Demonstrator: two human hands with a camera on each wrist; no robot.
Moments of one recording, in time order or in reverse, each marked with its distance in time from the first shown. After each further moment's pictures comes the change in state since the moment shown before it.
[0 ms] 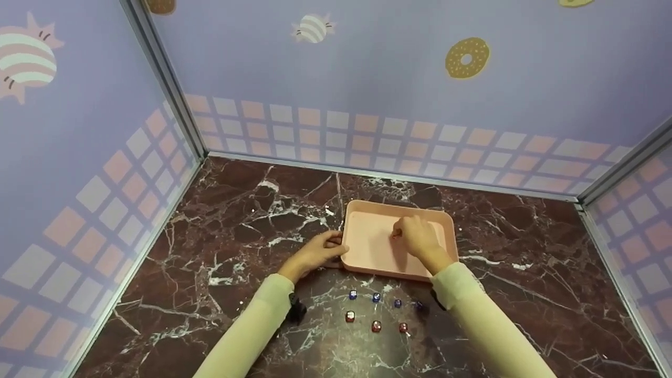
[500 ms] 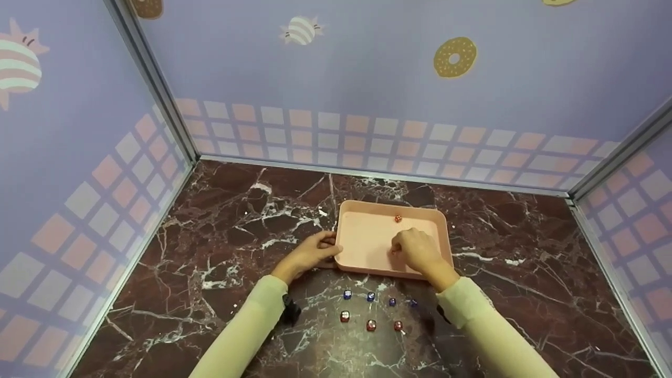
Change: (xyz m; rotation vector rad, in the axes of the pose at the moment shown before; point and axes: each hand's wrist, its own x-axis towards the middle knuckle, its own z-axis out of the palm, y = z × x) left_hand 0.004 -0.003 -0.001 -0.036 -0.024 -0.010; right_hand -0.036 -0.002 -0.003 -0.014 -0.003 -0.091
